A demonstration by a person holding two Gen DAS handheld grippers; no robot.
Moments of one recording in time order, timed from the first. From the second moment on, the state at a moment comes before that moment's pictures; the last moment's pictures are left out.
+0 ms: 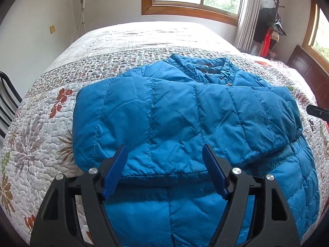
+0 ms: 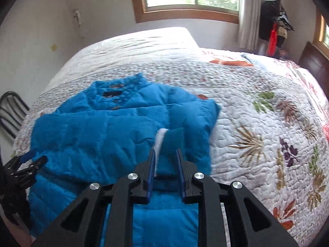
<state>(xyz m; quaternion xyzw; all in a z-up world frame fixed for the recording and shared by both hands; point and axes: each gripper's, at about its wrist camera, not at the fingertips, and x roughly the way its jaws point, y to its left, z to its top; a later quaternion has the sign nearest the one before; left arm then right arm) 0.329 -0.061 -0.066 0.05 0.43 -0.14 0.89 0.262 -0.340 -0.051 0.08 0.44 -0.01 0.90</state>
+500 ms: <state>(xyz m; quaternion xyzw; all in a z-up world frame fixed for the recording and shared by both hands) 0.347 -0.069 -0.106 0.06 0.46 -0.14 0.88 0.302 -0.275 -0.137 0.01 0.50 0.03 0.86</state>
